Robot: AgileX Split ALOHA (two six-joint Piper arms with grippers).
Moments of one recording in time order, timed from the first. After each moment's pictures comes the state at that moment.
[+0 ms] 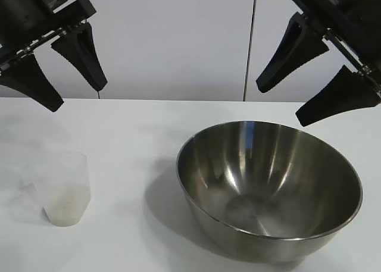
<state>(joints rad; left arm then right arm) -0.23 1.78 -1.36 -0.55 1.10 0.20 0.12 1.49 -1.01 0.77 1.00 -0.30</state>
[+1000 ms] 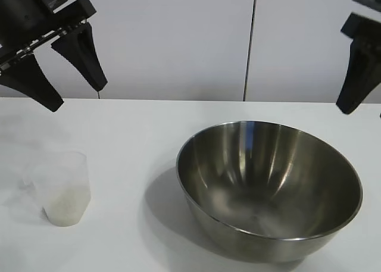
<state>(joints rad) -0.23 1.78 -1.36 -0.55 1.10 0.20 -0.01 1.56 -1.07 0.33 0.99 -0.24</state>
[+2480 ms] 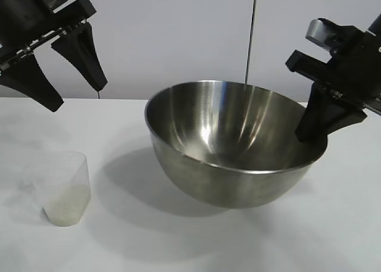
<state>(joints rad) -0.23 1.78 -1.36 -0.55 1.10 0.20 0.13 1.73 -1.11 0.53 0.87 -0.28</state>
